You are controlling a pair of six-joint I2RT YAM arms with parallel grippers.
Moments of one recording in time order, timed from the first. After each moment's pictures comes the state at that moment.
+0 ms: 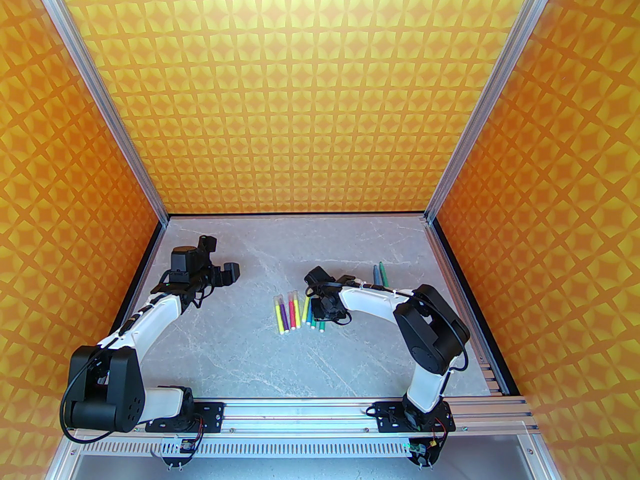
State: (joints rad) left arm -0.05 1.35 0.82 -0.12 0.30 -0.13; right arm 0.67 1.83 1.13 -0.64 0.06 0.57
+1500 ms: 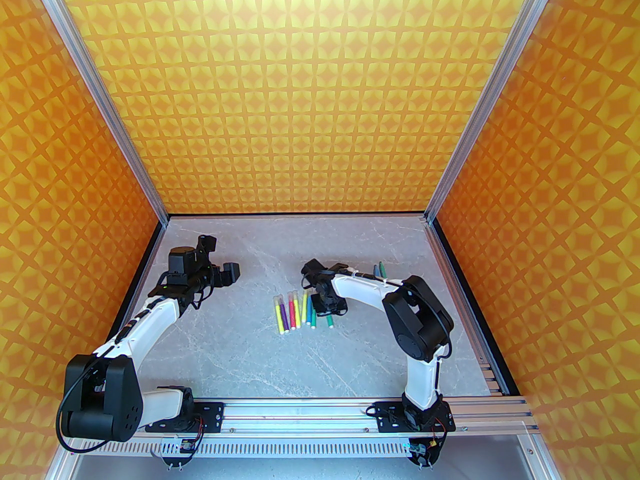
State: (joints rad) left arm -0.06 1.32 0.82 -0.12 0.35 -0.14; right arm 0.62 1.92 1.27 -0.83 0.17 0.44
